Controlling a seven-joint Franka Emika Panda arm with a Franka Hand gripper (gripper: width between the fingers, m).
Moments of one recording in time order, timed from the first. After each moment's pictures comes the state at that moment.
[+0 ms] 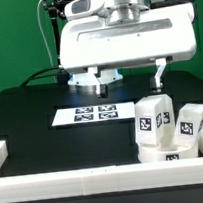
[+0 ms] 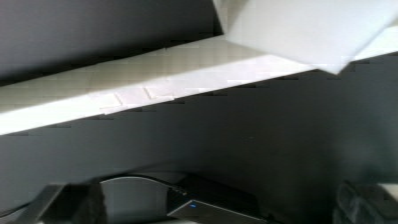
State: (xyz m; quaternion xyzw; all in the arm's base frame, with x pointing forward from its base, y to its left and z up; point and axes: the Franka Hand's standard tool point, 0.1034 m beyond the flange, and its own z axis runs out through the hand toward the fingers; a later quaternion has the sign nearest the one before) arm 0.630 0.014 0.126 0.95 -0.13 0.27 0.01
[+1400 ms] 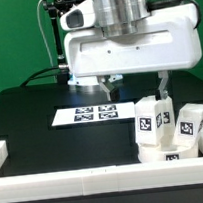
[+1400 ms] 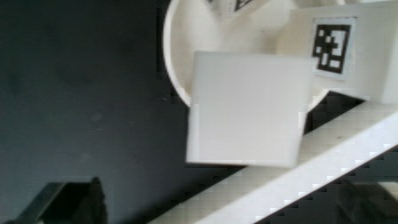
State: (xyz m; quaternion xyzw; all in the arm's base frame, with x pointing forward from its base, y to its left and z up) arm 0.613 0.029 0.106 0.96 -0.27 -0.01 -0.05
